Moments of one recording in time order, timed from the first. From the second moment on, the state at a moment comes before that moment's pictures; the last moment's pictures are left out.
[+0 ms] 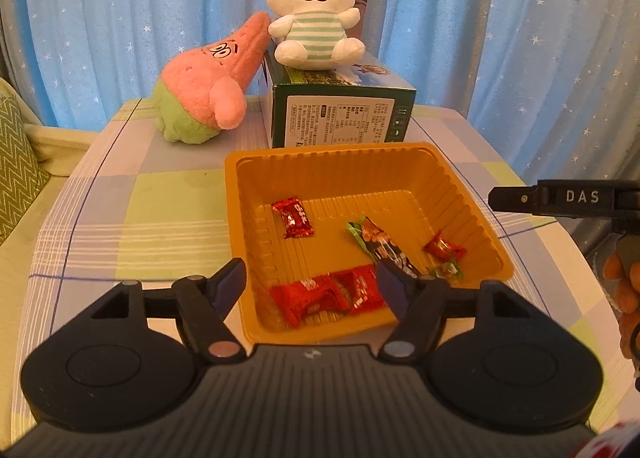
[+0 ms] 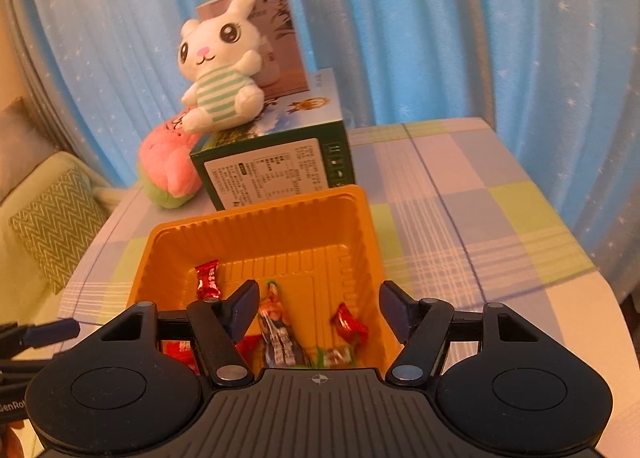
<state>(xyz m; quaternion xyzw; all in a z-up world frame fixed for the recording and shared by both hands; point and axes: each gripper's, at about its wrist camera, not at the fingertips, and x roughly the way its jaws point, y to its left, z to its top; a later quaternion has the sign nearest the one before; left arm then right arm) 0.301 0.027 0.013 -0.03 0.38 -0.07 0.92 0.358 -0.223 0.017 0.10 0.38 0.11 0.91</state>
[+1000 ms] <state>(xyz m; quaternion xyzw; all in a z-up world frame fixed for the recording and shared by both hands) 0.081 0.023 0.033 -0.06 0.38 -0.06 0.92 0.095 -0.238 0.031 0.11 0.39 0.07 0.91</state>
